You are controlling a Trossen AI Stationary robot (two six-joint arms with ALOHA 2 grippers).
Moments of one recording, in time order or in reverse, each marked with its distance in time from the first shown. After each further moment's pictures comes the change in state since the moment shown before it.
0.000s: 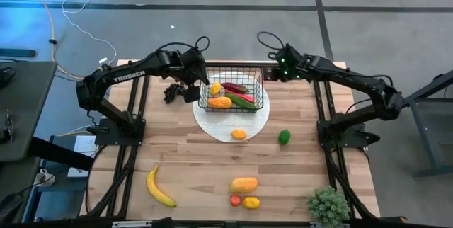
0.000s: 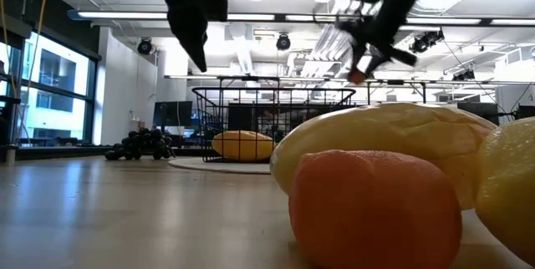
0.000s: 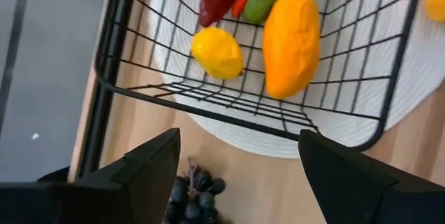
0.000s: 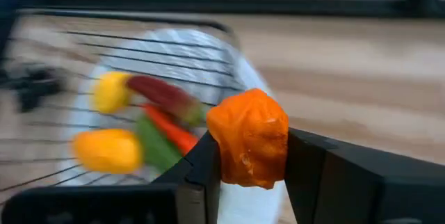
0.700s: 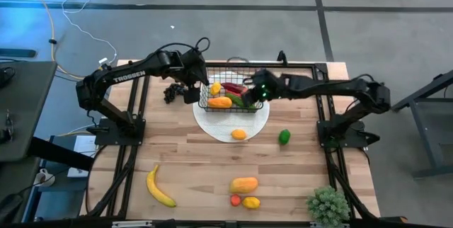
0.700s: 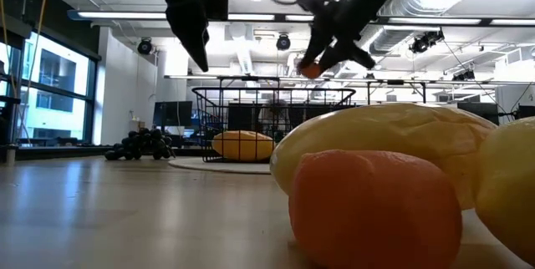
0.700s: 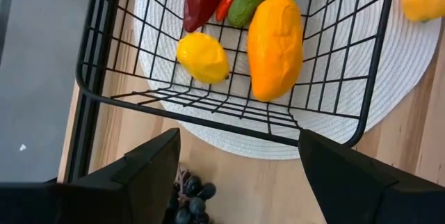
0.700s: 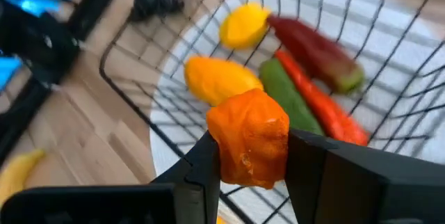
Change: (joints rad) left arm -0.008 0.001 0.000 0.001 0.042 0.018; right arm 0.325 0.153 0.007 0.263 -0.013 -0.052
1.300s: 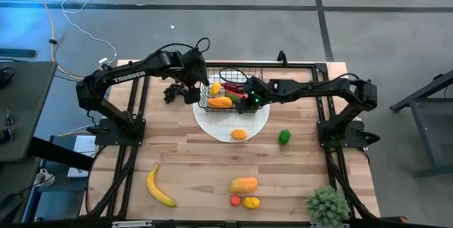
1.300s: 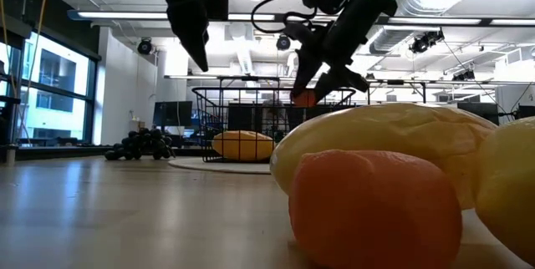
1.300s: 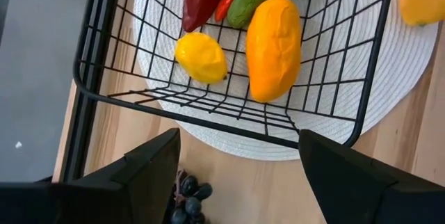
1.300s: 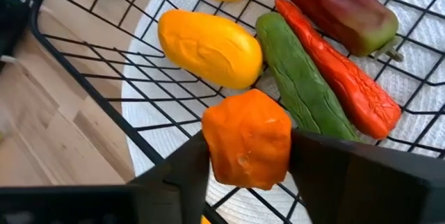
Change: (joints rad) left arm -0.001 0.000 0.000 0.000 0.000 -0.025; right arm 0.018 0.142 -0.001 0.036 -0.040 0.030
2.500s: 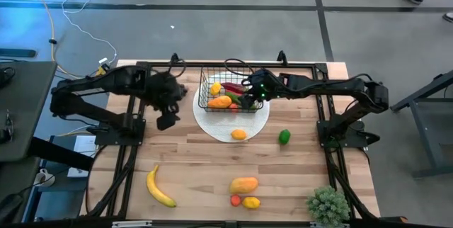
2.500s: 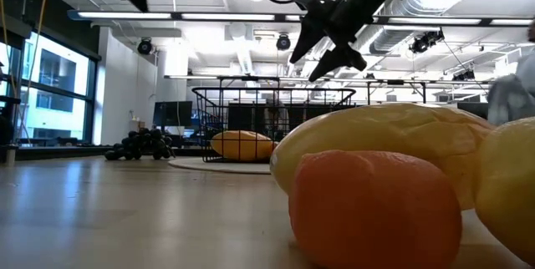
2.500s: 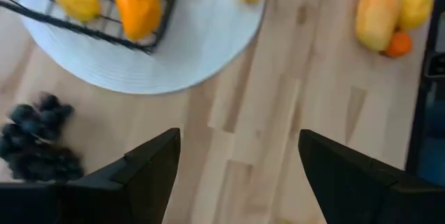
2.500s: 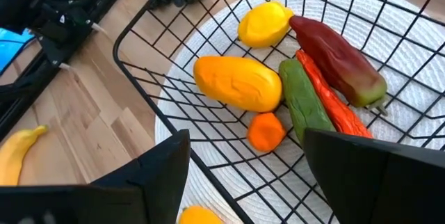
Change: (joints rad) left arm -0.338 -0.348 -0.041 -0.260 0.118 -0.481; right arm -0.023 -0.126 0.004 0.009 -0.014 -0.140
